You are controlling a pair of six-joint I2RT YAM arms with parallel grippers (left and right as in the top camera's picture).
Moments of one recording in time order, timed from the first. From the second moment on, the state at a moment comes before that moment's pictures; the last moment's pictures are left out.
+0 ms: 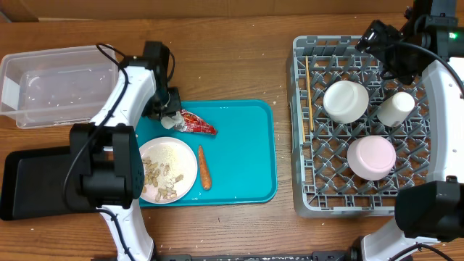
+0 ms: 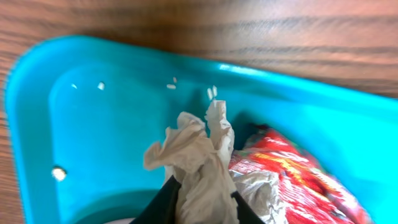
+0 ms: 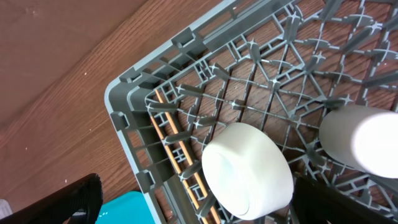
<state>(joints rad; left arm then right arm) -0.08 2.08 1.63 -1.06 -0.04 -0.32 -0.12 1.80 1.90 -1.13 -0.12 0.49</state>
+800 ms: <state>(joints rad) 0.13 2.08 2.11 -1.05 -0.13 -0.35 -0.12 1.80 1.90 -1.13 -0.12 0.49</state>
